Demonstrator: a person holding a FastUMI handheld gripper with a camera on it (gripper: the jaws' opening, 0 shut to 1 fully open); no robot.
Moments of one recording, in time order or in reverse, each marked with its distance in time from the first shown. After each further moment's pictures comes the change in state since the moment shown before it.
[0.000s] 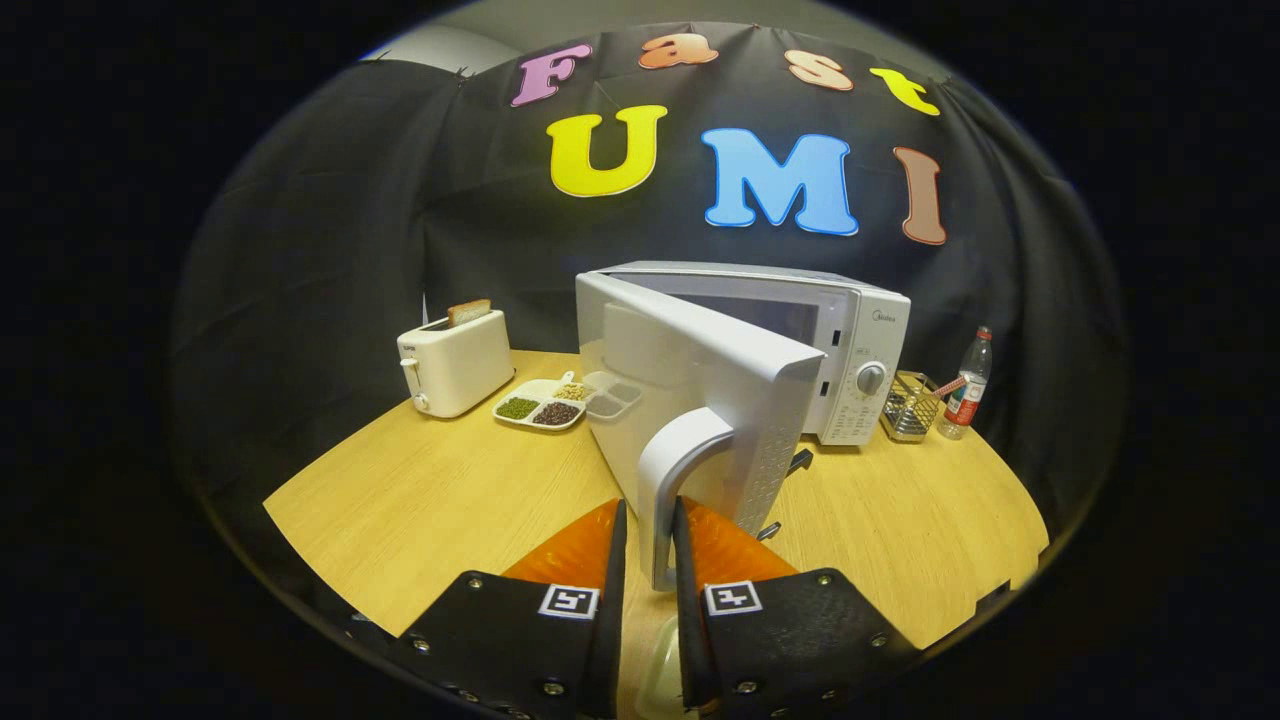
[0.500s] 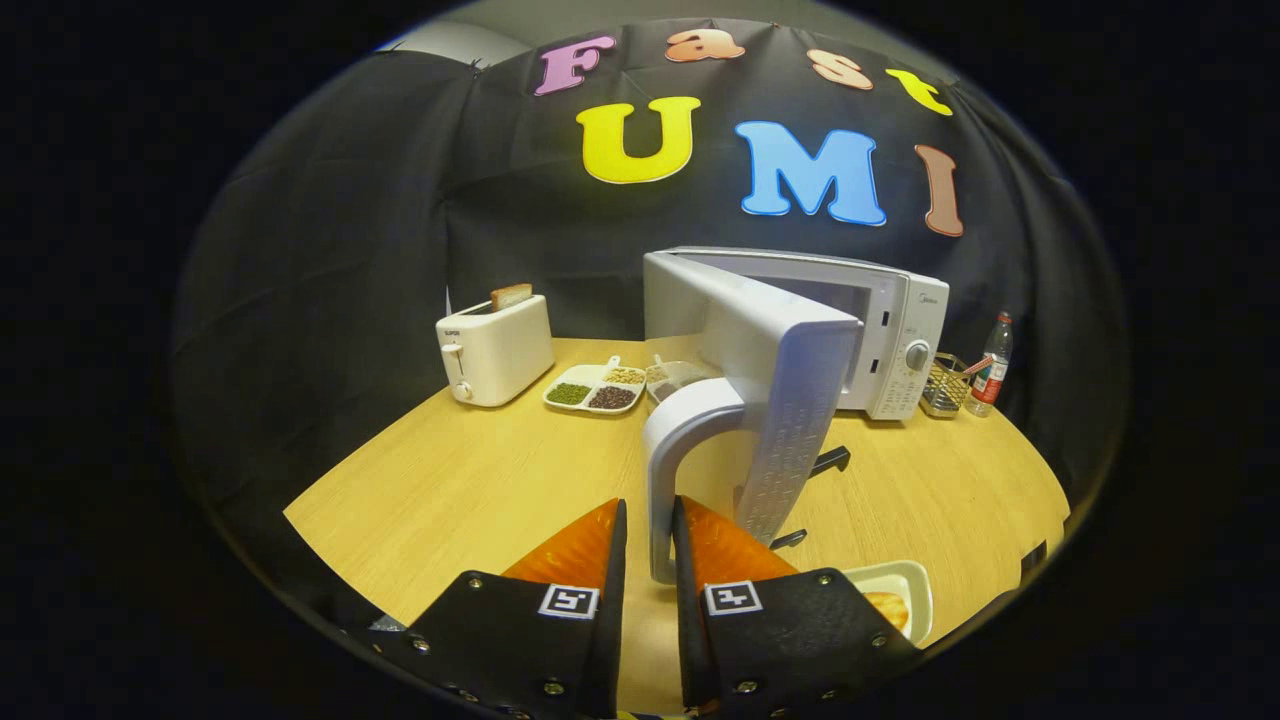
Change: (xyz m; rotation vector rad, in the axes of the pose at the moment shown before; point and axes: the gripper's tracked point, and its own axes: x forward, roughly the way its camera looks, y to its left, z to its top) arm 0.002 0.085 -0.018 0.007 0.025 0.029
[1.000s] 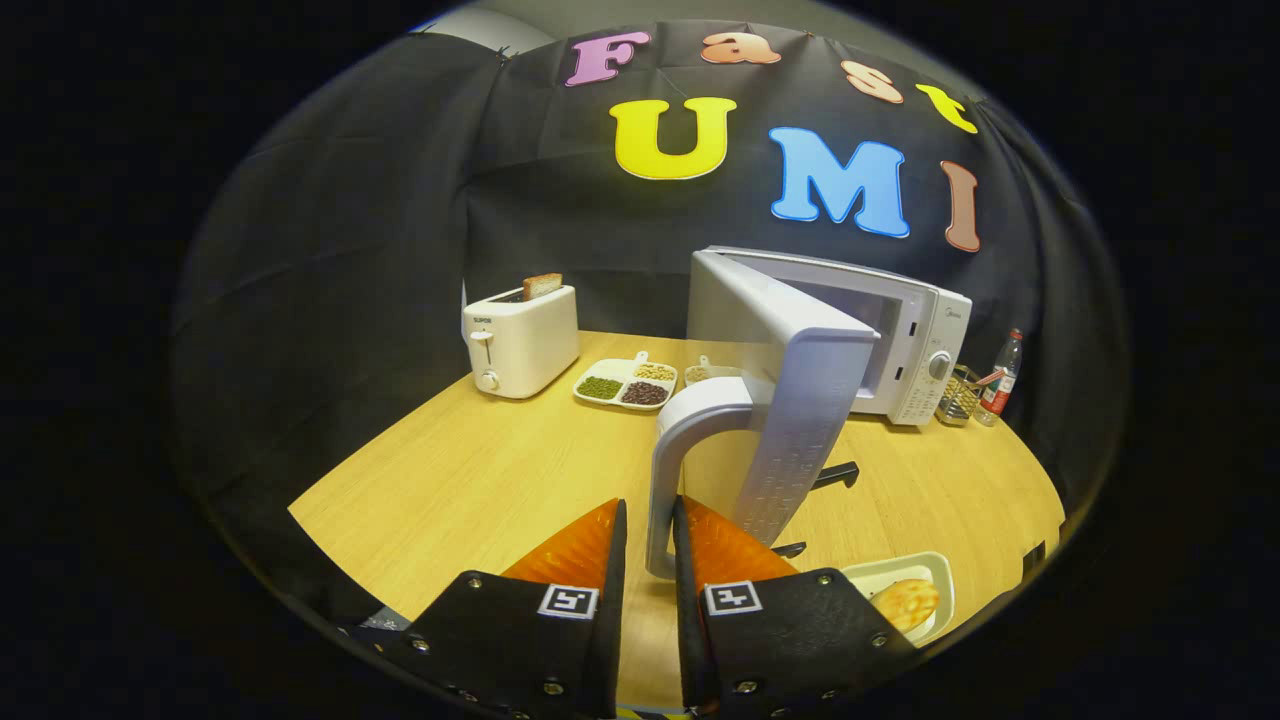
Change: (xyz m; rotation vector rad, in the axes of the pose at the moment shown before) arm -0.002 0.052 -0.003 -0.042 0.016 0.023
